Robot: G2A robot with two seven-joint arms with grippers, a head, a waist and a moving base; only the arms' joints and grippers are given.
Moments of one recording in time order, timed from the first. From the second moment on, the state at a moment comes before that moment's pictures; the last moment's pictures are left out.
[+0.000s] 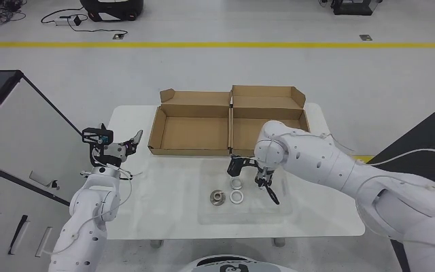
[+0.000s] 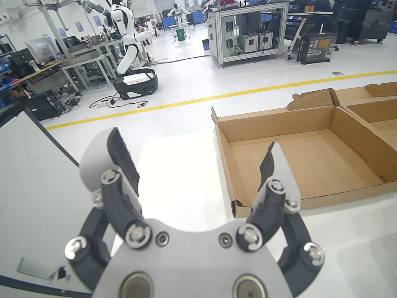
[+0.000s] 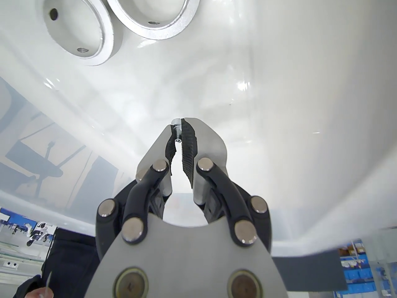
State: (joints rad) left arm 1.73 -1.15 -1.60 -1.80 1.33 0.00 0.00; right arm -0.52 -1.08 0.19 -1.42 -0.40 -0.28 1.54
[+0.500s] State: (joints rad) left arm 1.73 -1.15 -1.60 -1.80 1.33 0.00 0.00; right arm -0.43 -0.93 0.34 -1.71 -0.22 -0.28 1.54
